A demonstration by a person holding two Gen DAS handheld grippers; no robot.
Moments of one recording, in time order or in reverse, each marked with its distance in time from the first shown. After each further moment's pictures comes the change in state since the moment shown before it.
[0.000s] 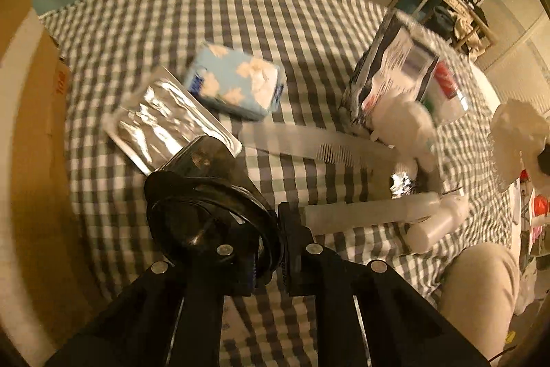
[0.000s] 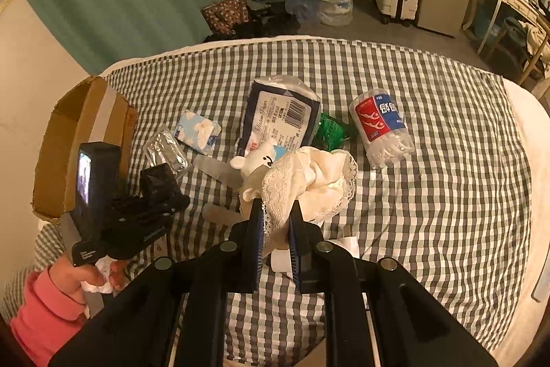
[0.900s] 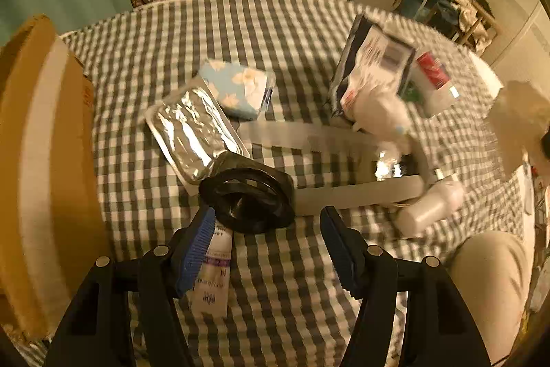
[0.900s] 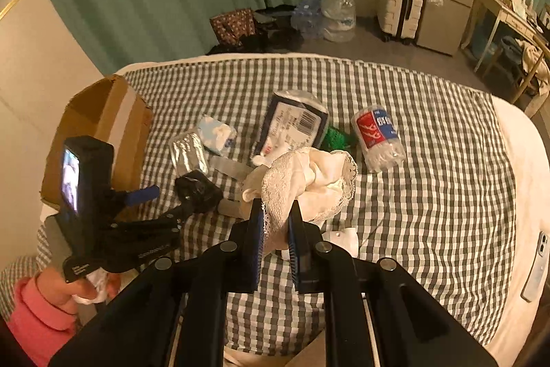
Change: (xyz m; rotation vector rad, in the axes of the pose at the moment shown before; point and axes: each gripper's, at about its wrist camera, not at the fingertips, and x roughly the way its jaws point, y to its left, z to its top) left arm -0.018 -0.024 0.005 0.050 -0.013 0.099; right arm -0.026 0.012 -0.010 -0.031 -0.028 -0.020
